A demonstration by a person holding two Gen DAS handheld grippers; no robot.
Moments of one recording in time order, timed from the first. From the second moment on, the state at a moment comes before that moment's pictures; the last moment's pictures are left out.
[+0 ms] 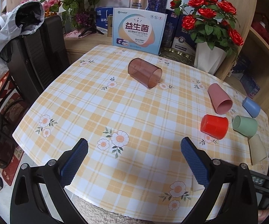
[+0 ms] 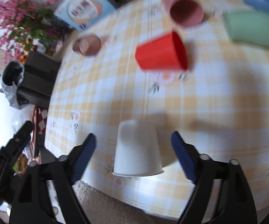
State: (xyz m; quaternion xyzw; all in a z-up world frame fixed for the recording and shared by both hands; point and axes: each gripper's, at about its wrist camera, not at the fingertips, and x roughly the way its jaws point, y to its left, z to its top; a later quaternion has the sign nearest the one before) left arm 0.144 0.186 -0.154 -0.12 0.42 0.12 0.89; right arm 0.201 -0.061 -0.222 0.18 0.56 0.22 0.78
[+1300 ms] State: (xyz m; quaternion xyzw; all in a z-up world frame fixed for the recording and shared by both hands) left arm 0.240 0.074 -0.241 -0.19 0.63 -0.06 0.75; right arm 0.159 -0.228 -0.208 0.12 0.45 0.07 0.88
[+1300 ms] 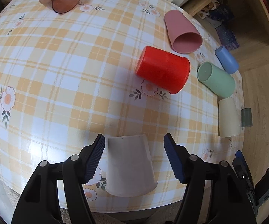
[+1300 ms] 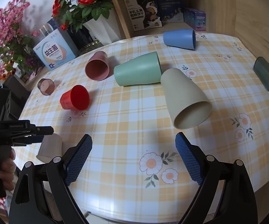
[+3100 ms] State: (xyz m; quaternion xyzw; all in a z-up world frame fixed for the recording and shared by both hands) left arm 0.190 0.135 -0.201 -0.09 0.49 0.04 0.87; right arm 0.152 -0.220 -0.217 0.12 0.48 0.06 0.87
